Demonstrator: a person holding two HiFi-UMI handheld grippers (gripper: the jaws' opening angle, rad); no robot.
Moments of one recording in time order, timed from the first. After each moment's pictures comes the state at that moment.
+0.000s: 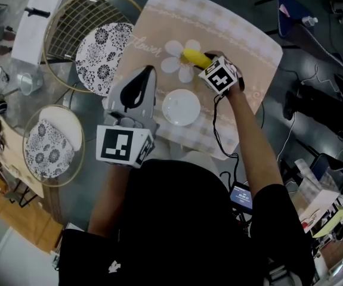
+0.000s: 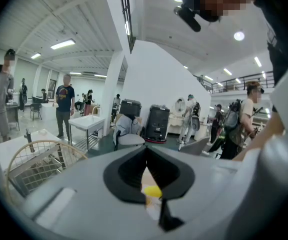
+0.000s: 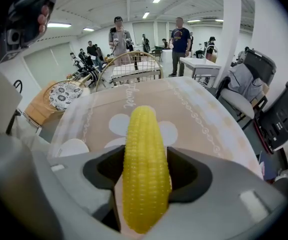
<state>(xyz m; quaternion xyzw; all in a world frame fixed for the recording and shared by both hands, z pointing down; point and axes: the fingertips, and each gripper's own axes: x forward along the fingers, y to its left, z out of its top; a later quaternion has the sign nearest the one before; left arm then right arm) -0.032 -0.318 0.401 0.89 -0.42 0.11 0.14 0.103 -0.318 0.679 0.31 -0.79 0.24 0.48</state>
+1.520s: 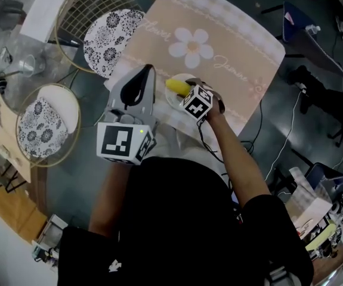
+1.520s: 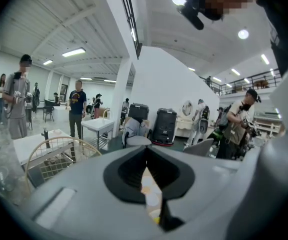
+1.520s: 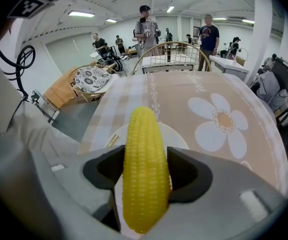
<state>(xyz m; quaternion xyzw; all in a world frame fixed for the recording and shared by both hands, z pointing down) -0.071 -0.237 0.392 0.87 -0.47 0.09 0.14 -0.006 -0.157 0.701 0.19 -0.82 0.20 0.51</state>
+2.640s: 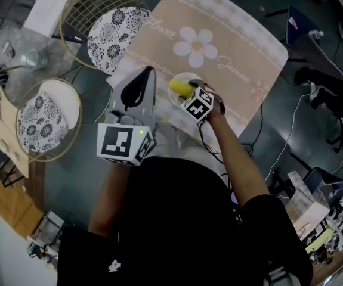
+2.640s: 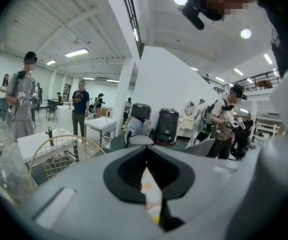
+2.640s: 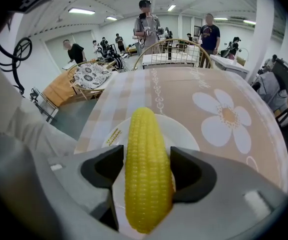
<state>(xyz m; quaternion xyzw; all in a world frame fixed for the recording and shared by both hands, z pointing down) -0.086 -0.225 0.393 0.86 -0.48 0.09 0.14 -0.008 -0.145 0.716 0.19 -0.81 0.20 0.52</state>
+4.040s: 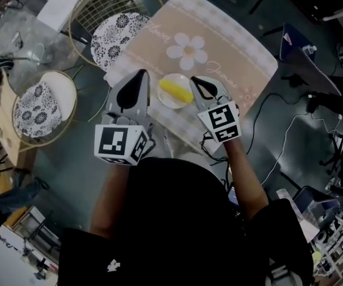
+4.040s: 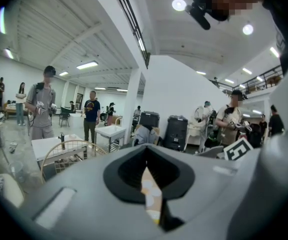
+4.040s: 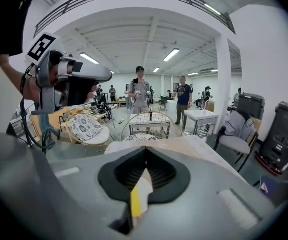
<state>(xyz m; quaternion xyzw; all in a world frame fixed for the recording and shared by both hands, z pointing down) -0.060 -0.170 0.360 0.83 -0.55 0.05 0.12 0.052 -0.173 0.477 0.35 -0.90 0.09 0.24</state>
